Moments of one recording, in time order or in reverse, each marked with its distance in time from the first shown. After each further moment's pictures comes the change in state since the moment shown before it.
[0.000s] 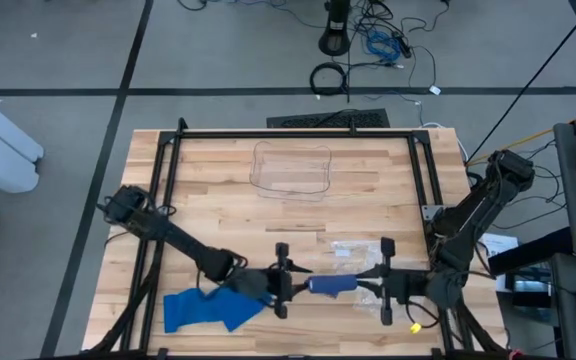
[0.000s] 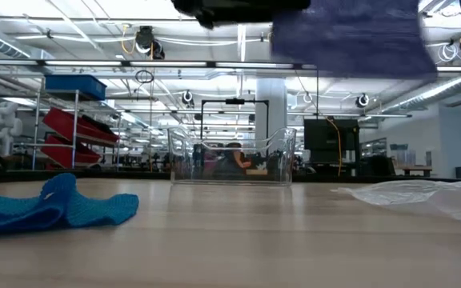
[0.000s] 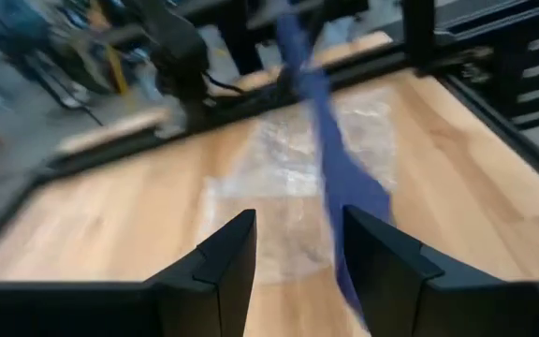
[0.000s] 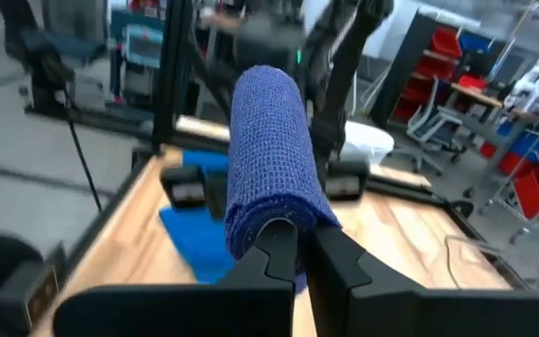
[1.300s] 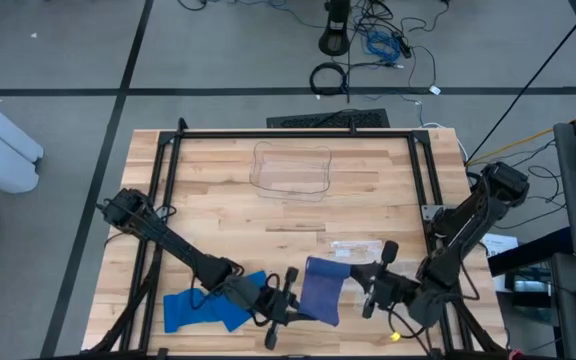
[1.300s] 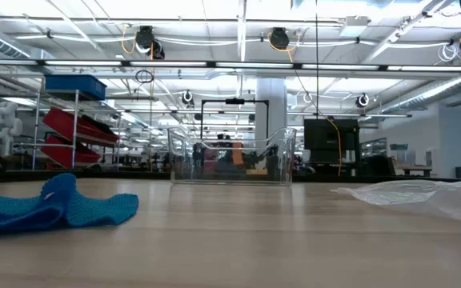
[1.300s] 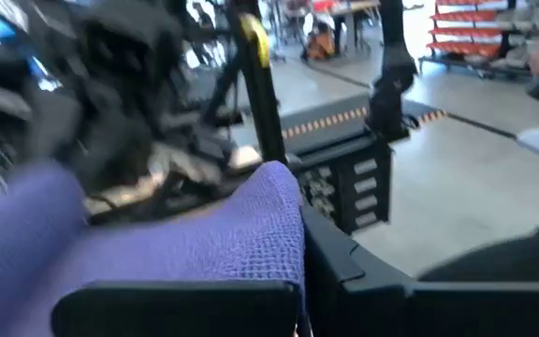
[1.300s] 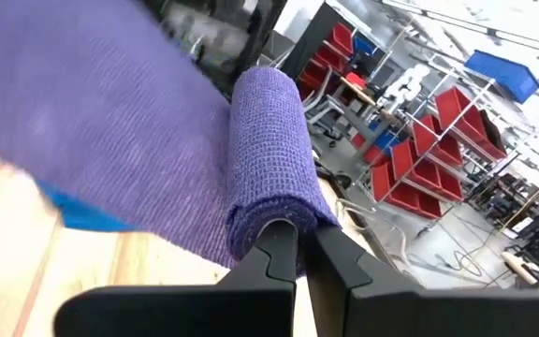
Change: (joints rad) left arm -0.063 0.010 0.124 0.102 0.273 0.009; right arm 0.005 0.183 0.000 0.012 0.315 -0.108
